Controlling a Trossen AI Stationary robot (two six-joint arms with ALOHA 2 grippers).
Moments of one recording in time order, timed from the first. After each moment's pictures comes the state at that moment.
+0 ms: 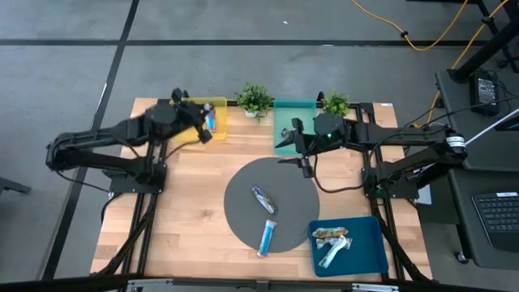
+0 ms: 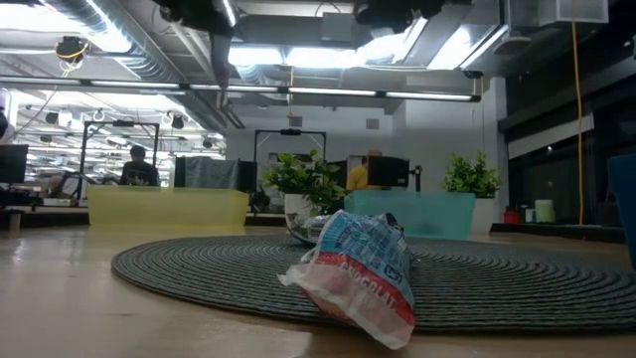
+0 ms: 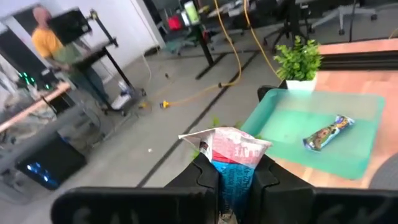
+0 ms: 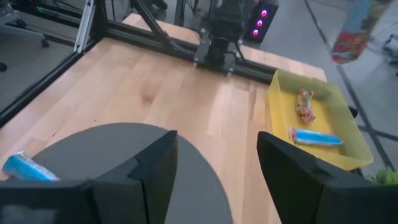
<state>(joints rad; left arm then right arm) 0.22 0.86 0.90 -0.30 -0.58 0.21 -0.08 1.28 1.10 -0.24 -0.18 -0.30</state>
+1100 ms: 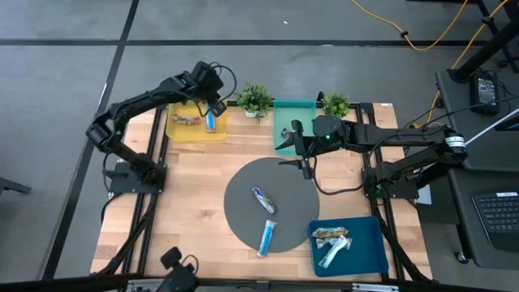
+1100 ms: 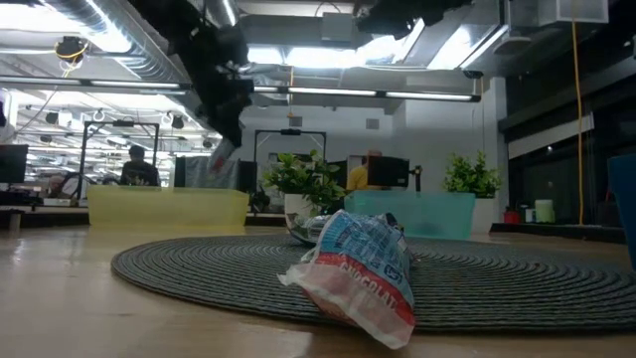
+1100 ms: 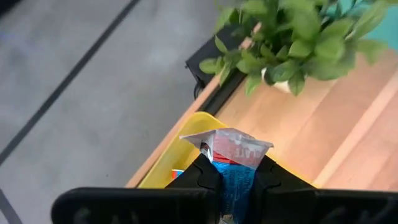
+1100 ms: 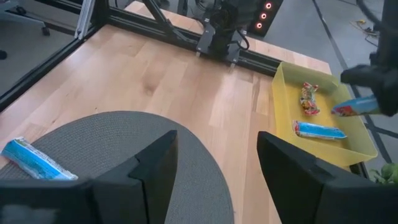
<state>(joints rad) 0.83 1.49 1.19 -0.59 -0.08 0.19 -0.08 1.28 1.07 -0.24 -0.18 -0.32</state>
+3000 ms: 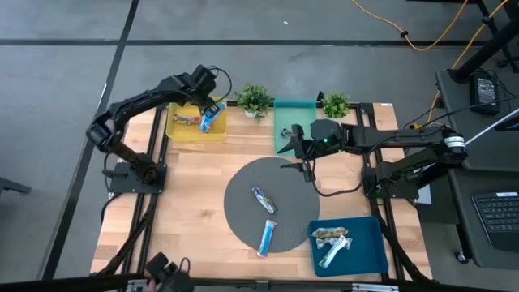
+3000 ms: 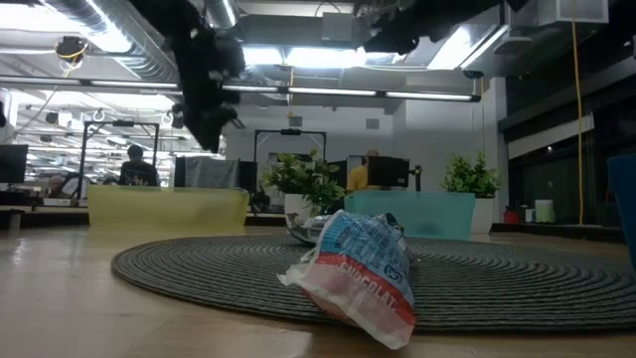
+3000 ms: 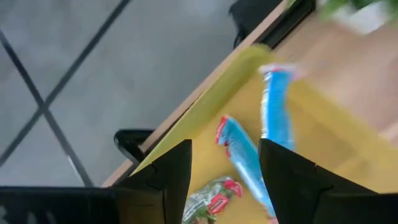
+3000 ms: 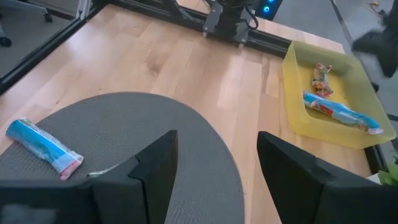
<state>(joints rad) 0.83 1.49 1.20 -0.78 -0.29 0.11 -0.08 1.28 1.01 -0.25 -0.18 -0.32</state>
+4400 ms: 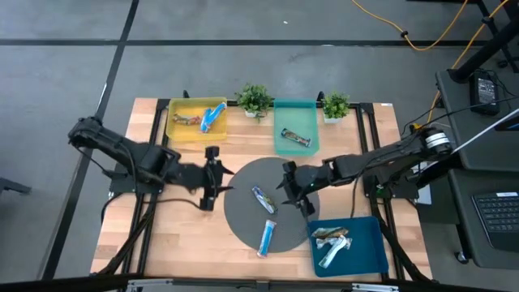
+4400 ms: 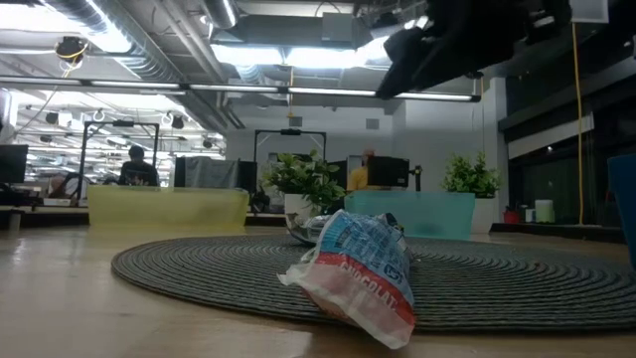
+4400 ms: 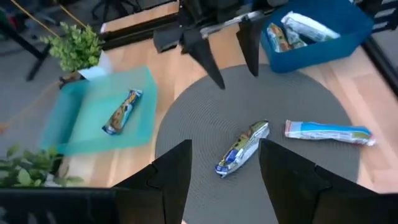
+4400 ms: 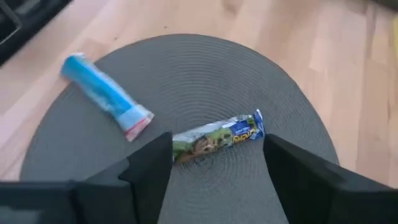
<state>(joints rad) -0.38 1.22 1.18 -0.63 -0.44 -0.05 0.23 1.47 0.97 -0.25 0.00 -0.24</state>
